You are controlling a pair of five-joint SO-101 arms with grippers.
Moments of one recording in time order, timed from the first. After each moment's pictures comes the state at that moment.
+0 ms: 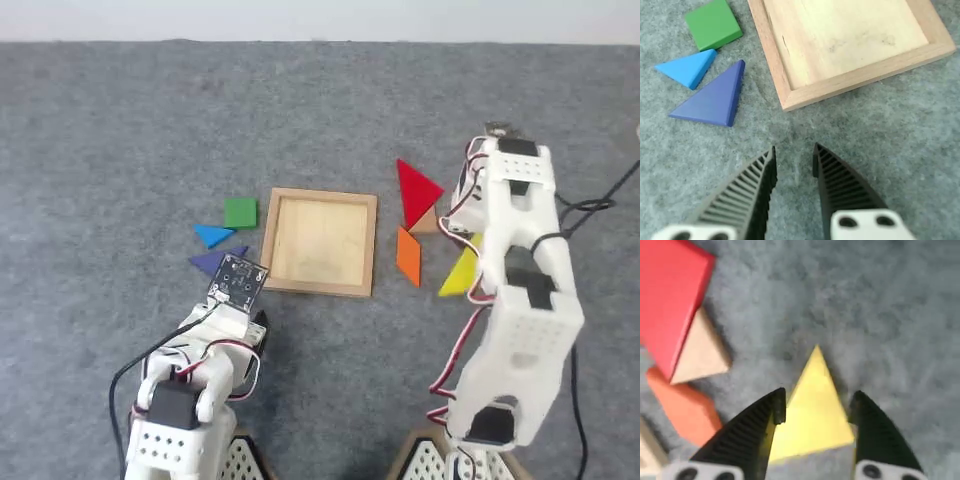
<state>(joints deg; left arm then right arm) 4.8 -102.9 97.1 72.0 -6.1 3.4 28.6 -9.3 80.4 -4.6</state>
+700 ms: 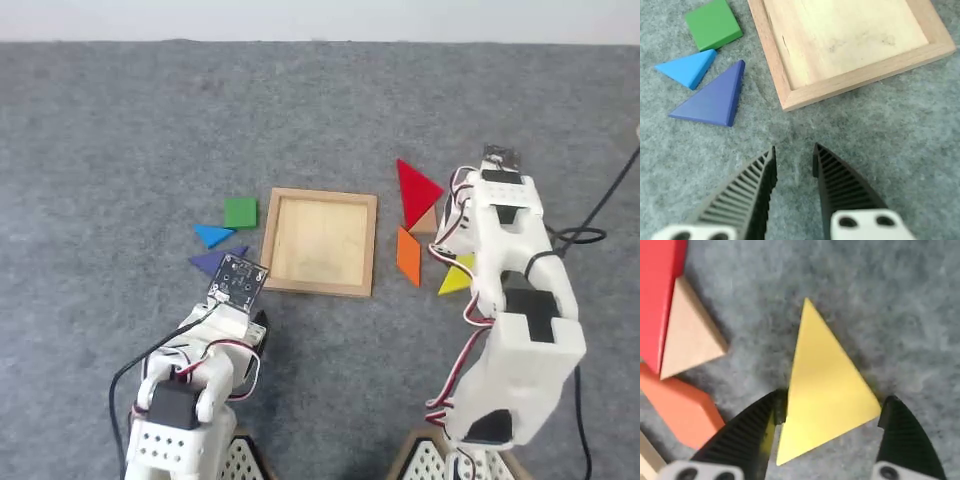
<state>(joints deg) 4.8 -102.9 97.1 72.0 -6.1 0.9 20.3 12.2 66.7 -15.2</state>
